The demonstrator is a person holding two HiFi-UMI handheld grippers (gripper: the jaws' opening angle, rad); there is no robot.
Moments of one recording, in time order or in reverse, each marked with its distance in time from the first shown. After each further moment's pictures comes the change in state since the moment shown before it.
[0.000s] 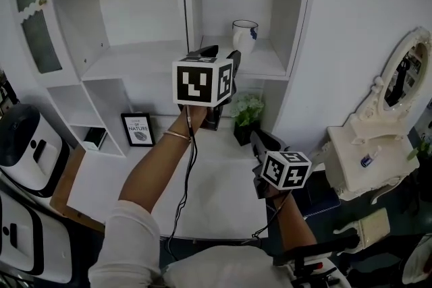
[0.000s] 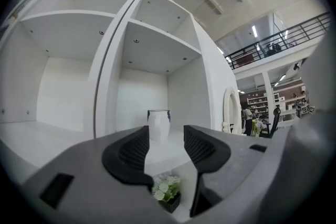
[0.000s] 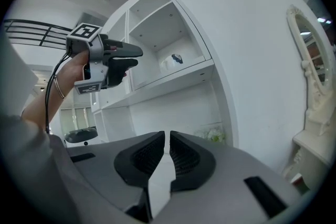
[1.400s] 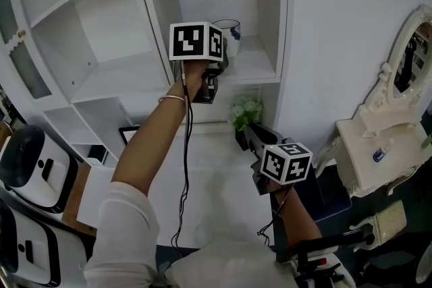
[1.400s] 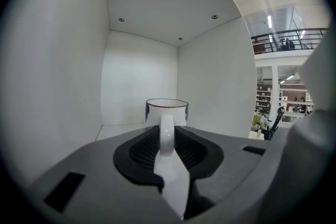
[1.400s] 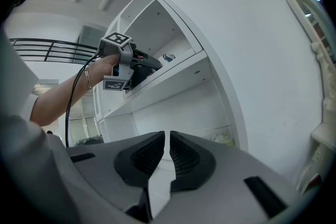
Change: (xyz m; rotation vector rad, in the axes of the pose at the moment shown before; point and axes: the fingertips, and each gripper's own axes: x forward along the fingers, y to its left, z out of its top) left arm 0.119 0.023 -0.009 -0.051 0.240 0.014; right arm 0.037 -0.030 0.019 0.067 -0.027 0.119
